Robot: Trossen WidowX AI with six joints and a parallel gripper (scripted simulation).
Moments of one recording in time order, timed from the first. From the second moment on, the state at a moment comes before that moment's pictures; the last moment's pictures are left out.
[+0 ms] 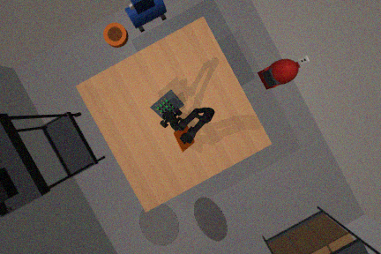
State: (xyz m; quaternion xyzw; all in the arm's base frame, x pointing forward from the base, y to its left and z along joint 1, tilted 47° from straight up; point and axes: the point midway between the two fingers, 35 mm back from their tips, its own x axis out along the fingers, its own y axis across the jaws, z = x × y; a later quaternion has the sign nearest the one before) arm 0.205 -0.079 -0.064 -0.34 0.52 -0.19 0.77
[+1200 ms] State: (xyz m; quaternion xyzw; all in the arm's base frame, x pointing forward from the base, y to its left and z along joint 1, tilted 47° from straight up) arm 0.197 -0.057 -0.051 -0.33 0.53 -0.18 0.76
